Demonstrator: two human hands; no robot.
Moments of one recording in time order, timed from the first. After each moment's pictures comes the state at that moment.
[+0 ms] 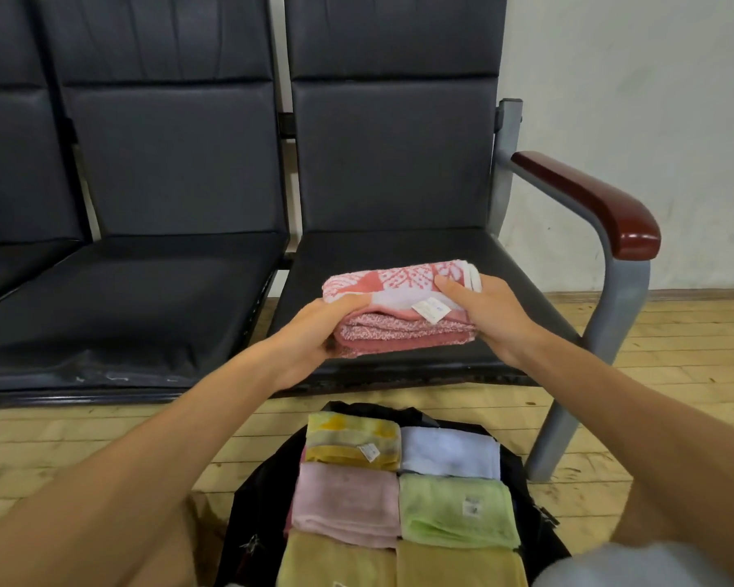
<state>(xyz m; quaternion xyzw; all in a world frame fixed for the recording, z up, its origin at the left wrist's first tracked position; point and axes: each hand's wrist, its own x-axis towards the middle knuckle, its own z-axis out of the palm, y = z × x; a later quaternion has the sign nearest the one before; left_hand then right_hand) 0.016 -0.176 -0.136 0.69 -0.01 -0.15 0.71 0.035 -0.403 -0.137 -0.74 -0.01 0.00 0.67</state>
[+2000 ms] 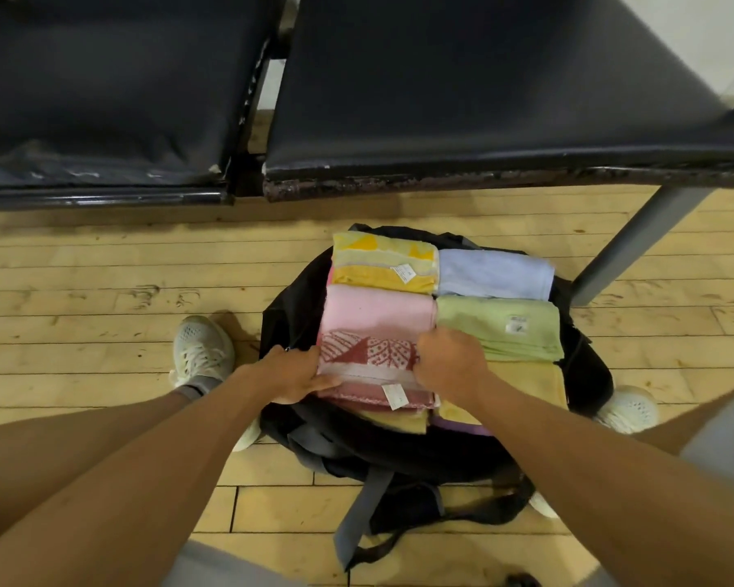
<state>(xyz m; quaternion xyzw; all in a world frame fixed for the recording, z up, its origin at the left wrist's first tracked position) -0.078 -0.072 -0.415 0.92 -0.15 -0.37 0.02 -0.082 -0.309 -0.386 -0.97 -0.11 0.19 0.00</state>
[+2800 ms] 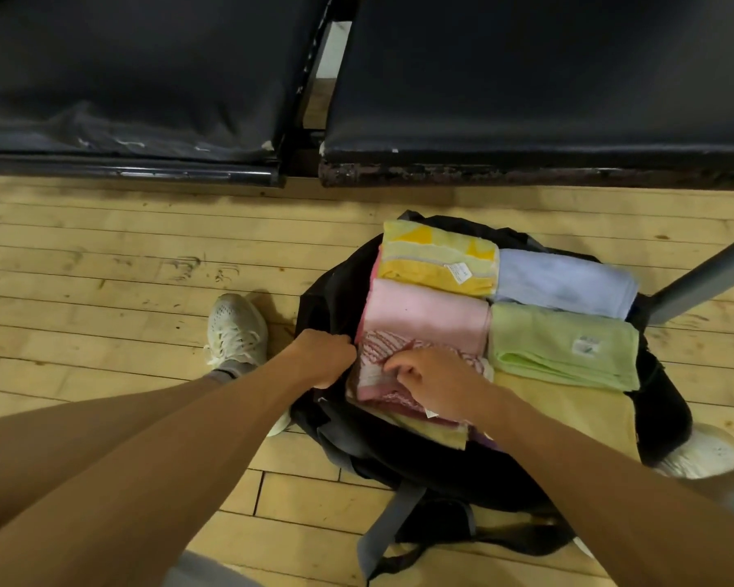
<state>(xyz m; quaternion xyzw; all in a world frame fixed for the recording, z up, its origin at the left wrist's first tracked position) -0.060 -0.068 -0.419 0.90 -0.23 -0.34 -0.14 -0.070 -0.264 -0.429 -0.89 -0.26 0.27 0.26</state>
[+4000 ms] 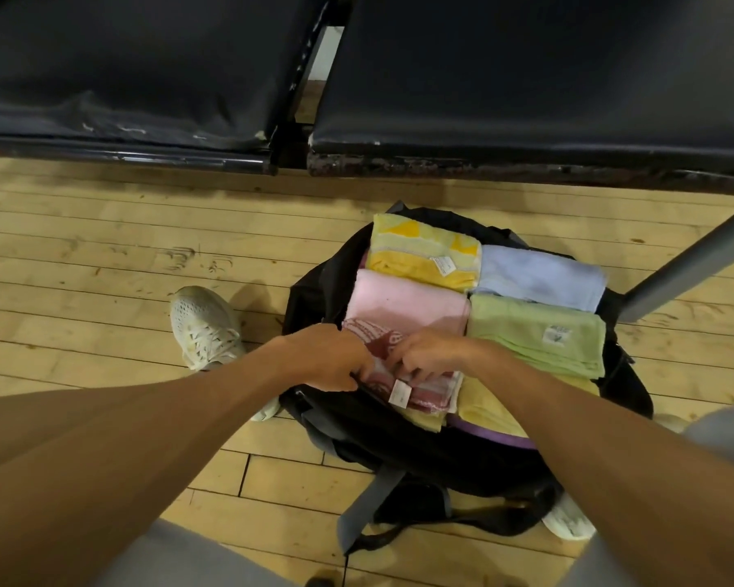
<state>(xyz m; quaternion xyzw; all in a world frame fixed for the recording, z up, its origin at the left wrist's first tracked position) -0.081 -0.095 -0.376 0.89 -0.32 -0.33 -0.01 -0.044 -0.273 -0.409 -0.81 -0.08 0.53 0.26</state>
